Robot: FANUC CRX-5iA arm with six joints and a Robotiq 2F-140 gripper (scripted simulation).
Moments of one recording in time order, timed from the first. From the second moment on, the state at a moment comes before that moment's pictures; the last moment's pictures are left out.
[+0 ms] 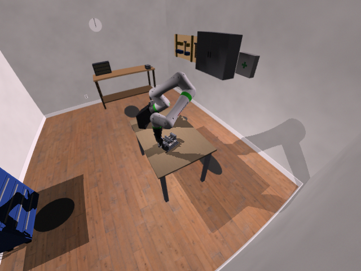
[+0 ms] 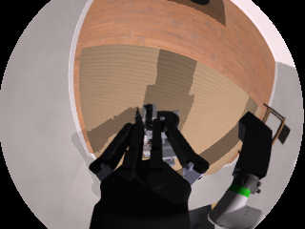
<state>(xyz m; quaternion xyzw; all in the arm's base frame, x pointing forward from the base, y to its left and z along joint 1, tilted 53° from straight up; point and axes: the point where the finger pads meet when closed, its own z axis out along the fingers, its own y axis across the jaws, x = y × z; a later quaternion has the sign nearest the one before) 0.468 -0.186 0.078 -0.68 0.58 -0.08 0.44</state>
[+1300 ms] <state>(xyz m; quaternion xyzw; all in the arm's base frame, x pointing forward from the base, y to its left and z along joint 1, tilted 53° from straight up) 0.490 -0.157 0.035 -0.68 0.58 -0.08 0.44</state>
